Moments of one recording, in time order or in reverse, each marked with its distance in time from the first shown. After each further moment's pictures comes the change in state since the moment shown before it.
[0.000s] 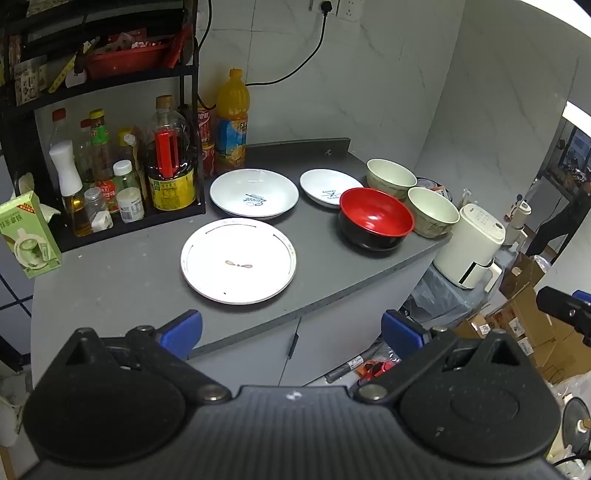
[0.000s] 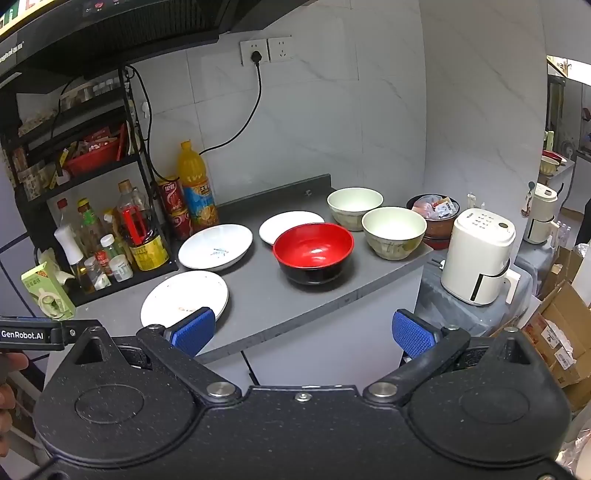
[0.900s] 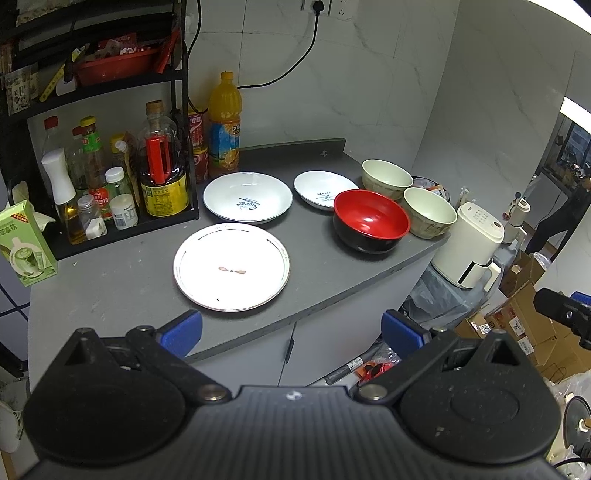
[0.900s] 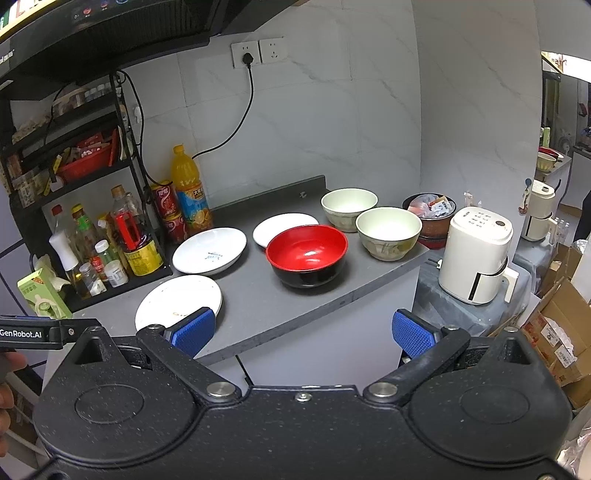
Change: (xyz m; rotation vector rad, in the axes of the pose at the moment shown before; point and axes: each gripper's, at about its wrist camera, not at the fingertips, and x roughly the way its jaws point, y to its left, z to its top) left arm 0.005 -0.010 0.002 0.015 -0.004 -0.004; right arm 0.005 -0.006 0.001 0.004 0.002 -0.017
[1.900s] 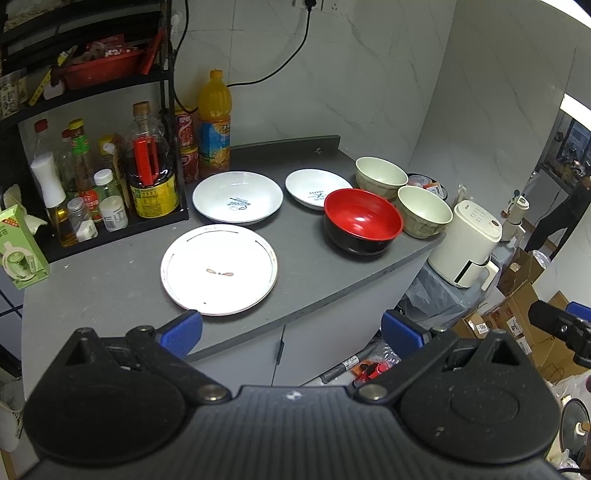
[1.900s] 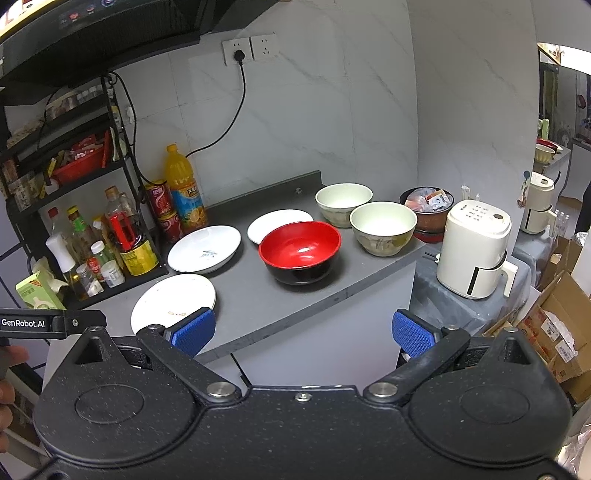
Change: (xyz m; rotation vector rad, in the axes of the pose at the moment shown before) left arm 0.011 -0.022 0.013 0.008 0.021 -0.004; right arm 0.006 -0.012 -0.001 0.025 -0.003 0.007
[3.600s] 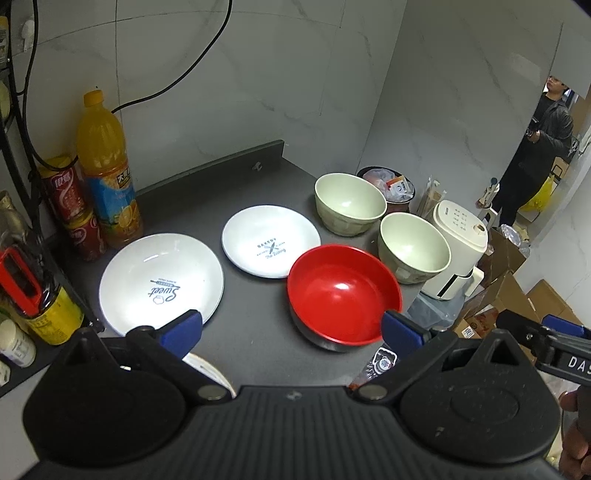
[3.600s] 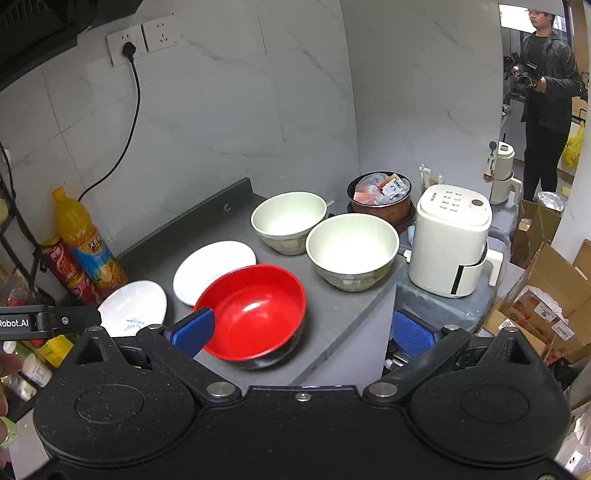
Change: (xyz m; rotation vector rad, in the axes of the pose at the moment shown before) left arm 0.188 -0.006 0.169 0.159 0.078 -0.197; right arm 0.163 -0.003 0.085 0.211 0.041 -0.221
